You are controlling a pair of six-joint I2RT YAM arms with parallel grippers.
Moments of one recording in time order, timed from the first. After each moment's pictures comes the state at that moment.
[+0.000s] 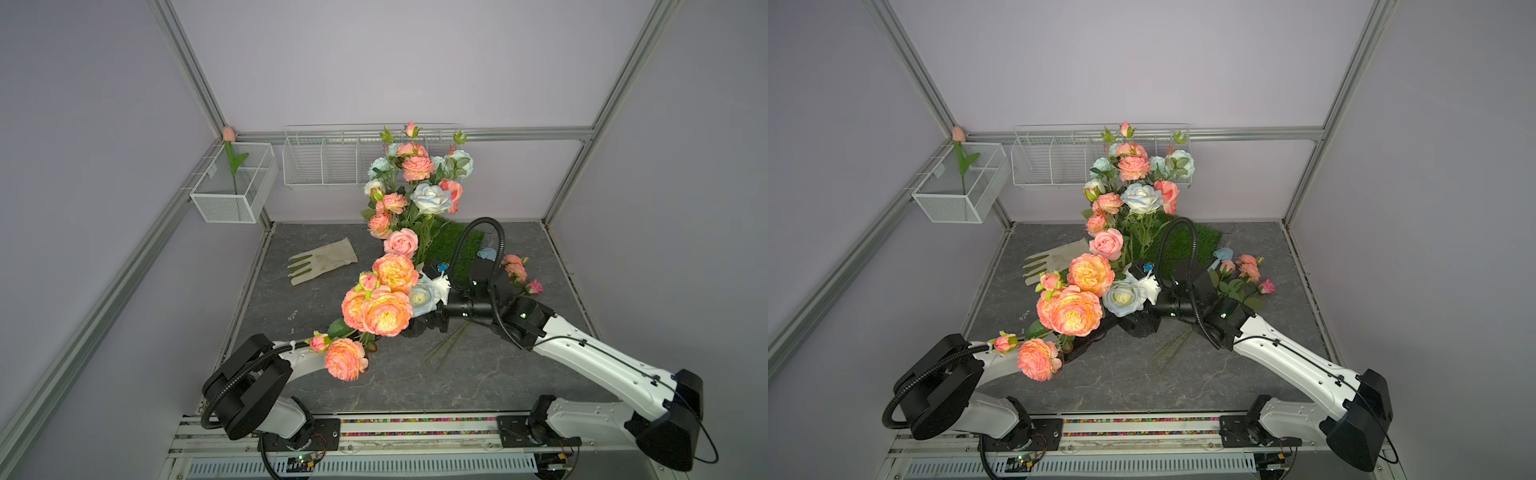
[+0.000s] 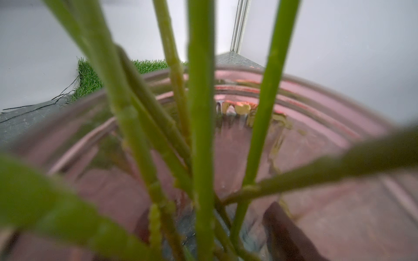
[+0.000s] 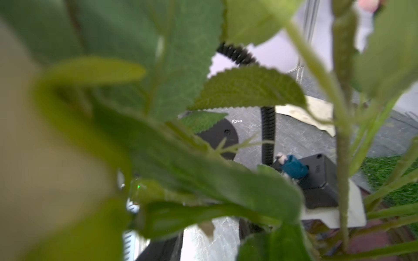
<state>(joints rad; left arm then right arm) -0.83 1.46 0.61 0.53 0.03 -0.10 0.85 1.21 1.06 -0.19 -0.50 0.06</state>
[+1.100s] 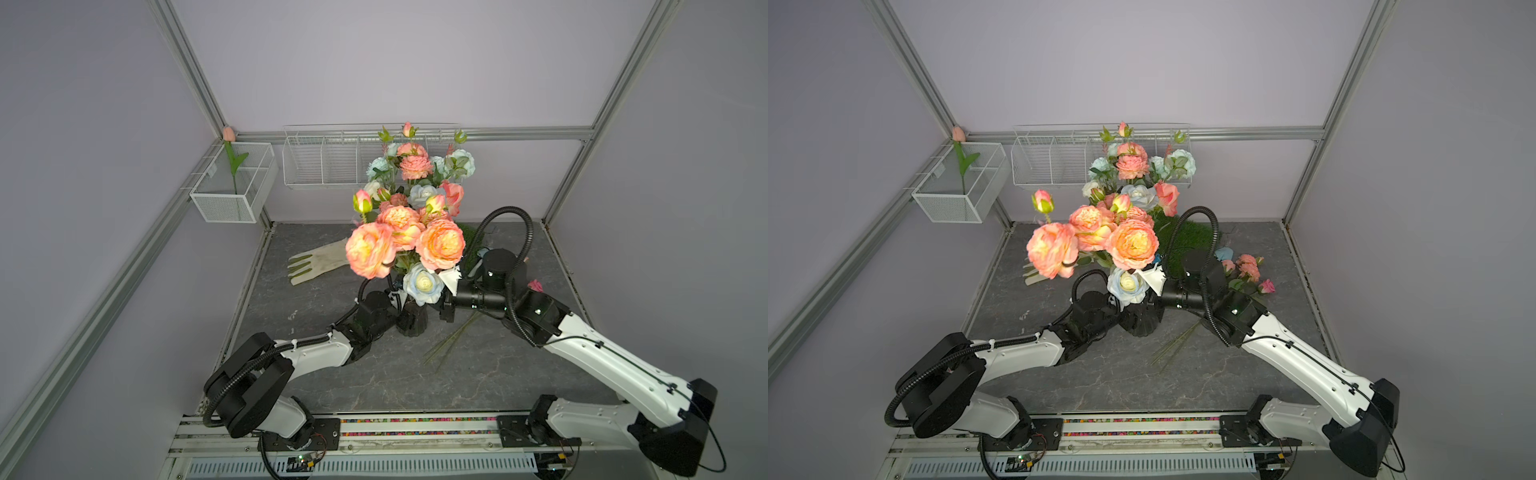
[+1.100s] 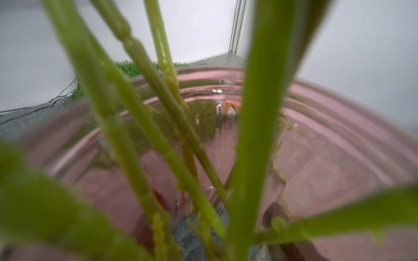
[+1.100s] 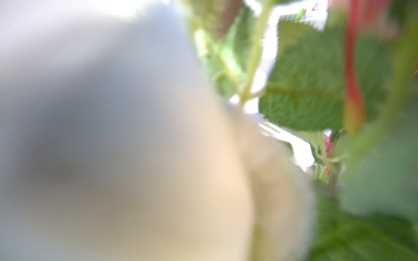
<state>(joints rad) -0.83 1.47 0.61 0.55 0.04 -0.10 0.81 1.14 1.14 -0.21 -0.55 -0.04</state>
